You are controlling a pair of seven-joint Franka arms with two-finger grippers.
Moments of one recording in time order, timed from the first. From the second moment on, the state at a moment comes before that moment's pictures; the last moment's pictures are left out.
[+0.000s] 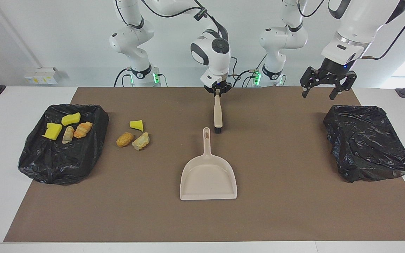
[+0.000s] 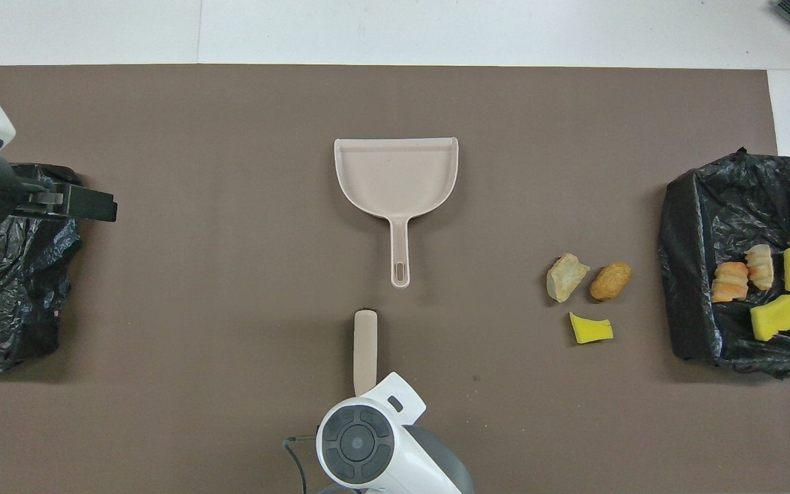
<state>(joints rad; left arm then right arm) -0.08 -0.04 -0.09 -1.59 -0.05 1.68 -0.01 0.78 0.10 0.16 -2.17 0.20 2.16 0.87</state>
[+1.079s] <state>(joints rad) -0.51 0.26 -0.10 -1.60 -0.08 2.06 -0.39 0.32 -0.09 0.14 -2.13 0.10 1.62 0.63</state>
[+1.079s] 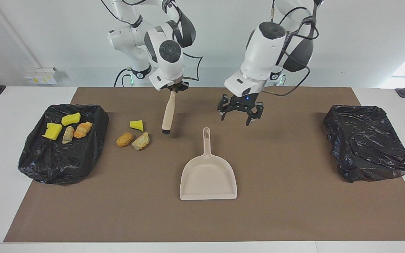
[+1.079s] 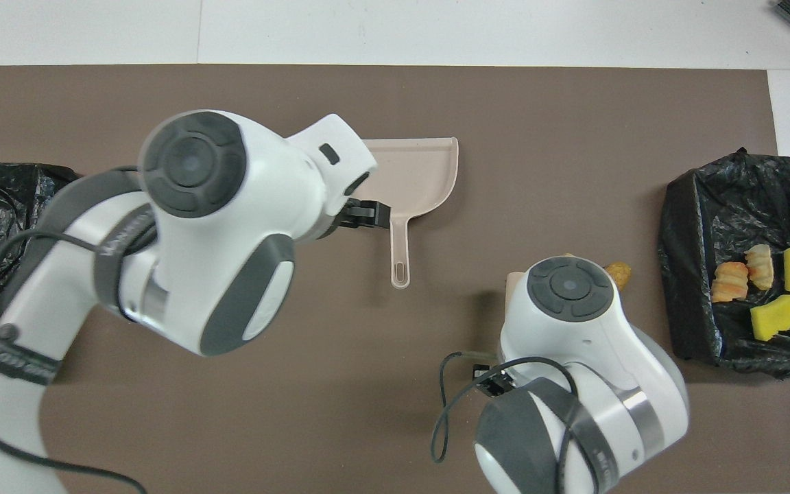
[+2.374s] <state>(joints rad) -0.64 0.42 -0.09 -1.72 -0.08 2.26 -0.44 -0.18 -0.30 0.15 -2.49 -0.01 1.94 0.02</state>
